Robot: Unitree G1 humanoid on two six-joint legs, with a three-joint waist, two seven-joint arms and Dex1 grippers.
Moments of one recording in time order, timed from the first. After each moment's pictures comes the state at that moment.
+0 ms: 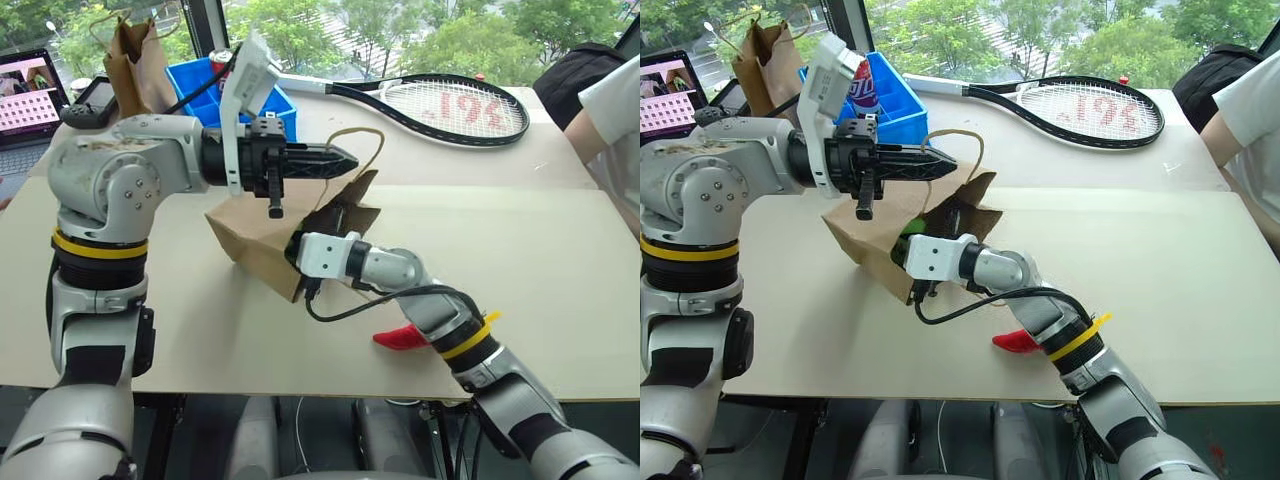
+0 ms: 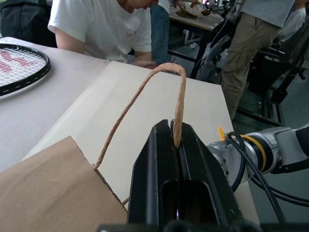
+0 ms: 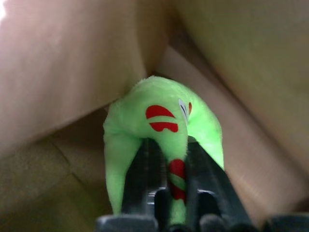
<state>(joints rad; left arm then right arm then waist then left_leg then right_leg) -1.06 0.60 -0.02 -0.06 -0.75 1.03 -1.02 -0.65 -0.31 0.44 0.09 -0.12 -0.09 0.60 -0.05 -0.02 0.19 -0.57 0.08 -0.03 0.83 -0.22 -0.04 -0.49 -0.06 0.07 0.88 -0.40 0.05</state>
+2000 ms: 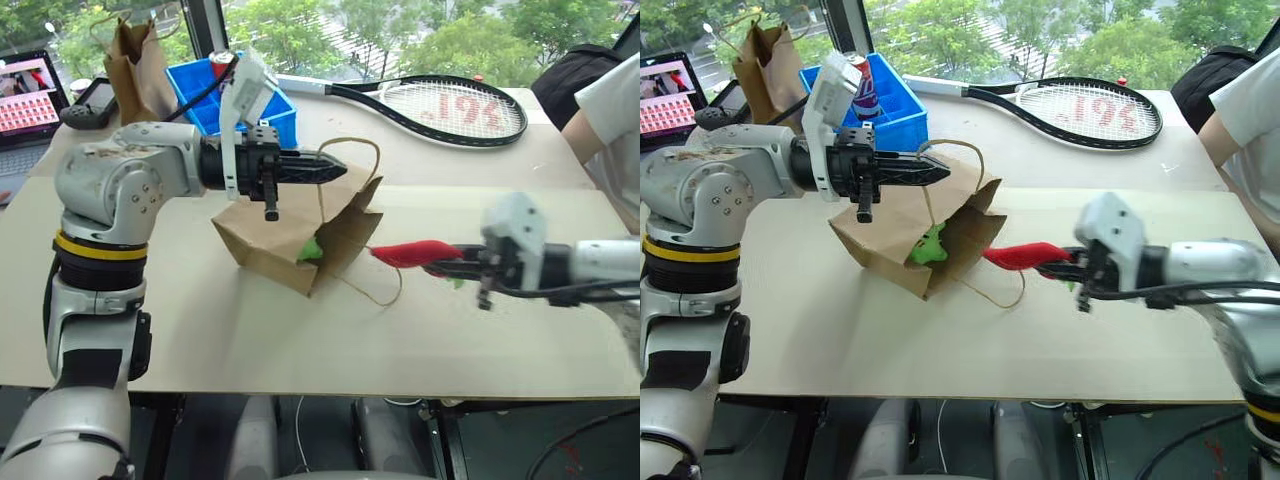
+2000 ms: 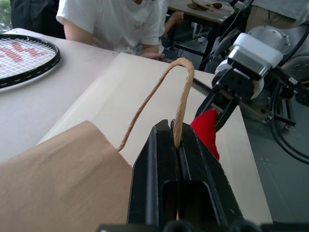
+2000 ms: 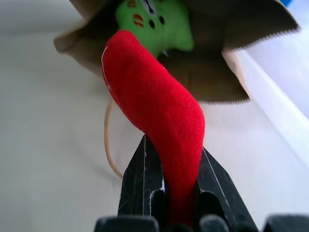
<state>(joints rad) -1.06 0.60 -0.05 -0.01 -0.69 0.98 -1.05 -0.49 -0.89 0.06 -0.52 0.46 0.72 0.87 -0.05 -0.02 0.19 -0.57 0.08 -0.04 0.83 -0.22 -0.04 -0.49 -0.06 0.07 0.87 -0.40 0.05</state>
